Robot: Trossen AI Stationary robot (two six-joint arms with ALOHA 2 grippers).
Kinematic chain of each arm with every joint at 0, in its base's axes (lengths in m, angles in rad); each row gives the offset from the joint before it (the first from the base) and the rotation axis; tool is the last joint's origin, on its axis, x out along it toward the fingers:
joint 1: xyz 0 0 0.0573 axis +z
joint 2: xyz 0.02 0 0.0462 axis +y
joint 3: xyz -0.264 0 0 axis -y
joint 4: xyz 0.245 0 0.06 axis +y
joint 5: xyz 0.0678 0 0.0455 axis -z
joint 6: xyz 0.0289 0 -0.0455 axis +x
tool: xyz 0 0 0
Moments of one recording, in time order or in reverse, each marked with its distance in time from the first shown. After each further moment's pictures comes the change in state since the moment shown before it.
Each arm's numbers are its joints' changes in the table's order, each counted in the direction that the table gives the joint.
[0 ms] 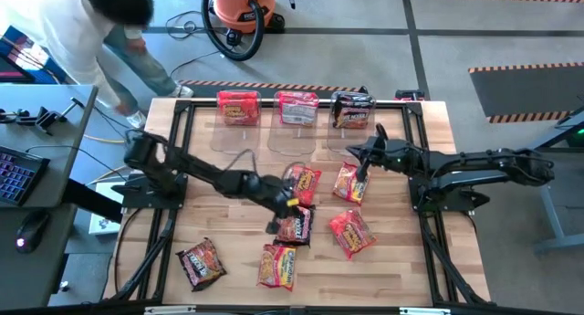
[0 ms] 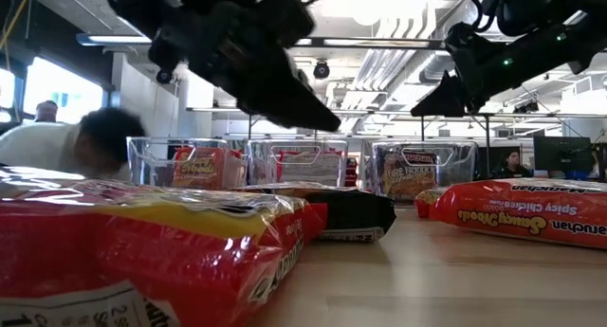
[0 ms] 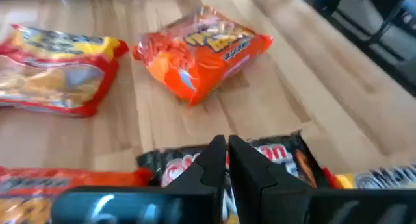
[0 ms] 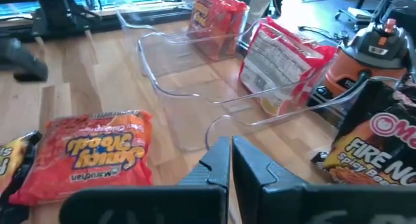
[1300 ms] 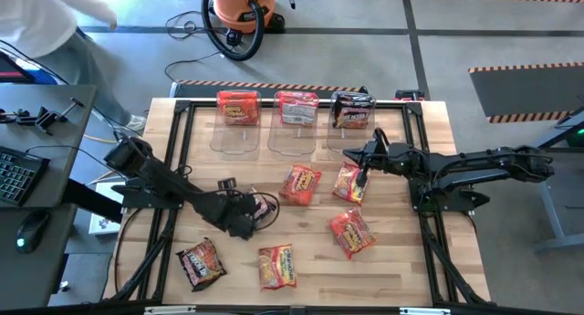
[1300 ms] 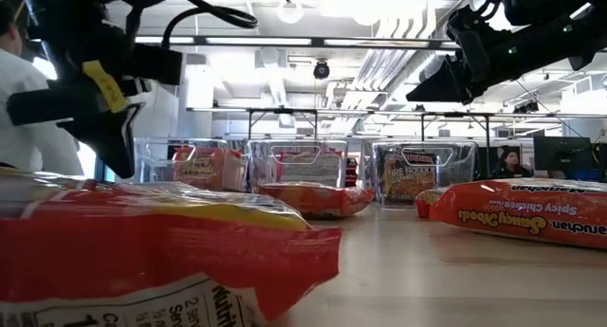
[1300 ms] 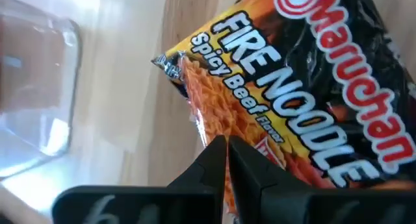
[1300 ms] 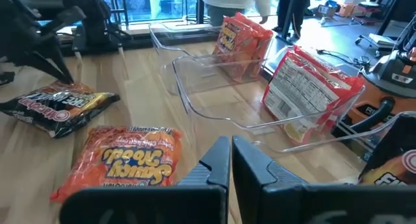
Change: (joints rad) left arm -0.304 -0.130 0.078 1.263 -0.620 -0.755; right arm 0.072 0.000 0.000 -0.079 -0.011 -0.042
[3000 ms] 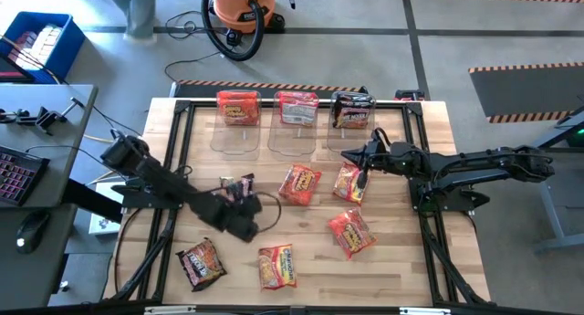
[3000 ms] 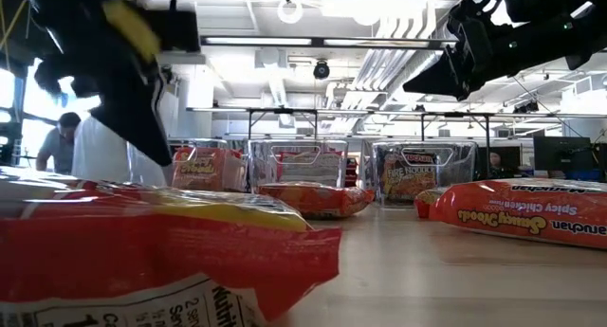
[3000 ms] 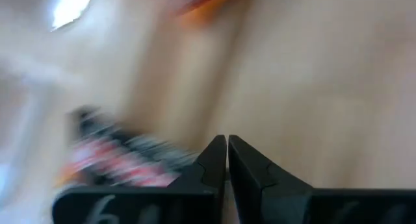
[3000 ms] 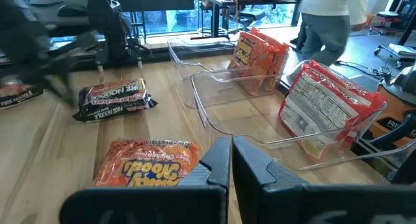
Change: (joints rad) left arm -0.032 -0.033 -0.034 -0.279 -0.056 -0.006; right arm 0.000 0.000 0.000 -0.051 -0.064 -0.002
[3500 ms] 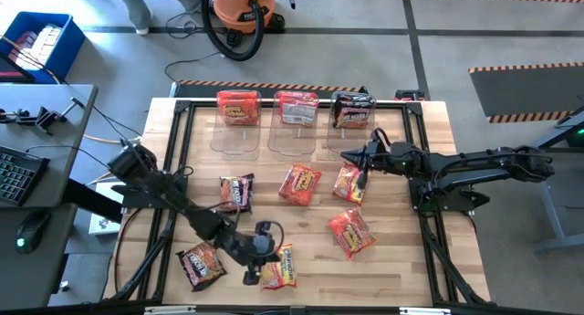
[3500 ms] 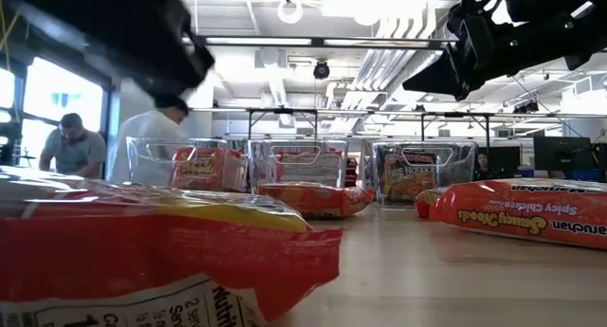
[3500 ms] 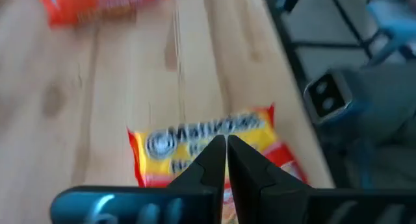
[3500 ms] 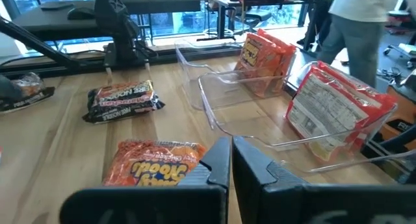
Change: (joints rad) left arm -0.118 0.112 0.002 -0.742 0.301 0.247; right arm 0.000 0.000 0.000 -0.006 -0.025 0.008
